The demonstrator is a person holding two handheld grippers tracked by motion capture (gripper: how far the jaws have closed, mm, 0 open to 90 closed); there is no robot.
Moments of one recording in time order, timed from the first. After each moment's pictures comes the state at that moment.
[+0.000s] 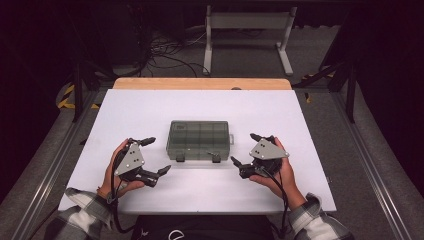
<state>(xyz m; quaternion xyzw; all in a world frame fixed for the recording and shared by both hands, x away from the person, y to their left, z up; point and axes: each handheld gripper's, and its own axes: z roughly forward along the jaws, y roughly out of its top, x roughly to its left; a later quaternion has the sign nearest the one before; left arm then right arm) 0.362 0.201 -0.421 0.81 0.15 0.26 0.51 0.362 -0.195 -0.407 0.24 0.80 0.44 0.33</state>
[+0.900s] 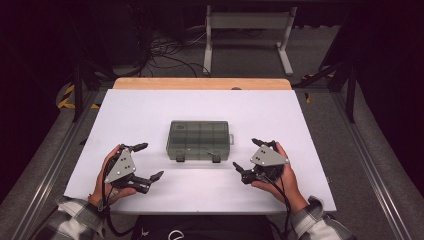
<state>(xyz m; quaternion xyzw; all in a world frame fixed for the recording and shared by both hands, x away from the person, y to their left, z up) 0.346 0.220 -0.426 0.81 0.16 0.26 0.50 0.351 -0.198 -0.415 0.24 0.81 0.42 0.34</state>
